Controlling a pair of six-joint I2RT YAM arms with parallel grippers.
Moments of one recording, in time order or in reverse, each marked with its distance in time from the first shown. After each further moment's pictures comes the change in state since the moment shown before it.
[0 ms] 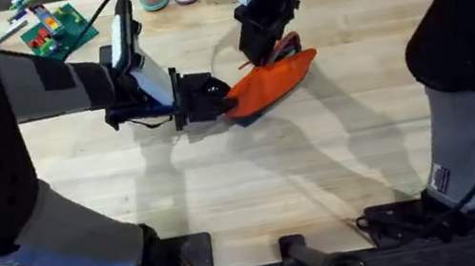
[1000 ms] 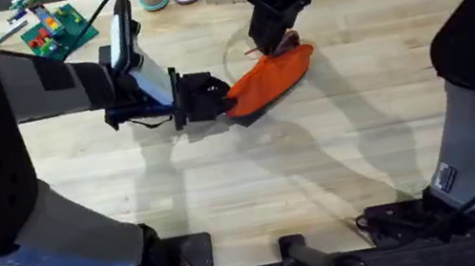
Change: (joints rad) left arm 0.001 0.000 0.000 0.001 0.004 0.000; right arm -0.056 -0.065 -0.013 -0.010 -0.021 -0.010
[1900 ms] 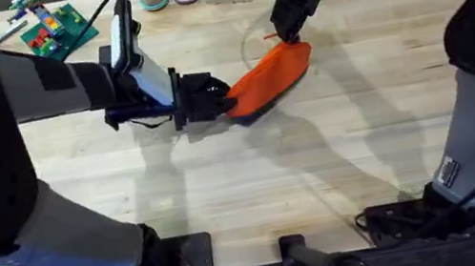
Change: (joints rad) left arm 0.000 0.000 0.000 -0.002 0.000 0.000; right arm -0.116 0.000 0.000 -0.002 0.007 -0.066
